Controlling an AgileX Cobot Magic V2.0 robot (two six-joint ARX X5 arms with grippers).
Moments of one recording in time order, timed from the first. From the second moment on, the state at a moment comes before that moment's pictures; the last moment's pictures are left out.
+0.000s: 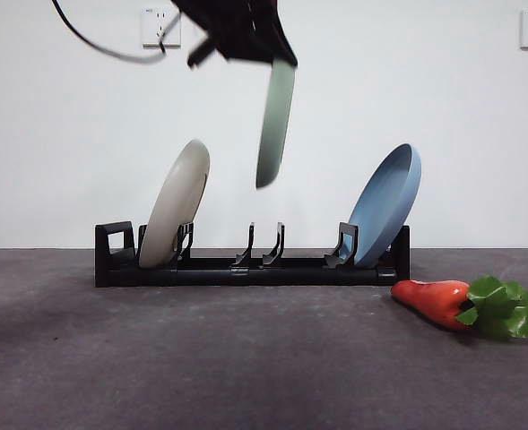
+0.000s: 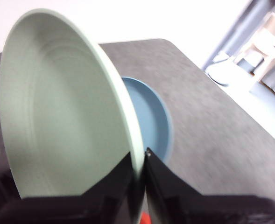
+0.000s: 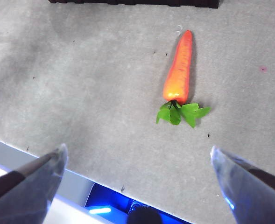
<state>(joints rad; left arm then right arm) -0.54 1.79 1.72 -0.32 0.28 -0.28 0.11 0.82 1.03 -1.11 -0.39 -0.05</state>
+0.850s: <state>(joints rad) -1.01 1.57 1.37 -0.84 -0.44 0.24 0.11 0.83 1.03 -1.11 -0.39 -0.05</state>
